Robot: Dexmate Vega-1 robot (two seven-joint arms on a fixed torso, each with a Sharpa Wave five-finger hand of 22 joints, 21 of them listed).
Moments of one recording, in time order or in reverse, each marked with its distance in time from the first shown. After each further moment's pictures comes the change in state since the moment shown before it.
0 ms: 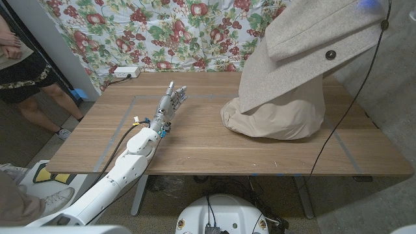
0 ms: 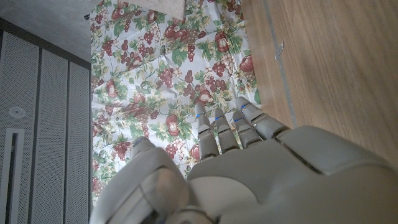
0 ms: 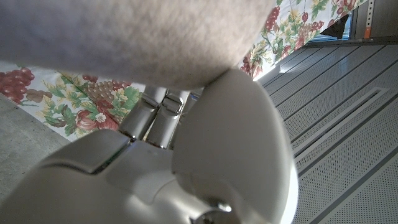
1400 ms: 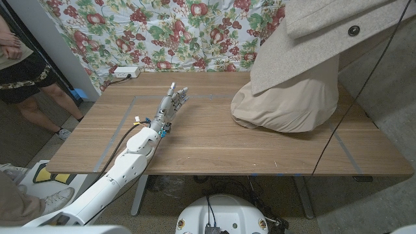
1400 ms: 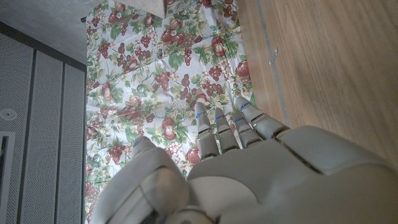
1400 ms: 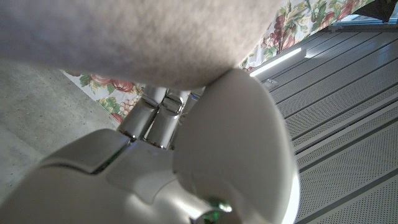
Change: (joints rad) left arm -0.005 0.009 0.003 -0.001 -0.009 0.031 -0.015; left_hand 0.000 0.000 0.007 -0.001 0.000 0.006 0.005 0.000 0.000 0.000 0.000 -0.004 0.000 -0.004 -0.004 0.000 0.000 0.000 0.000 0.000 0.000; right arm 0.144 -0.044 -0.019 0.125 -0.063 -0.017 0.003; right_hand -0.018 -0.005 0.044 0.011 -0.006 -0.005 -0.005 0.008 0.019 0.002 -0.002 -0.008 0.005 0.007 0.007 -0.029 0.008 -0.008 0.003 0.021 -0.002
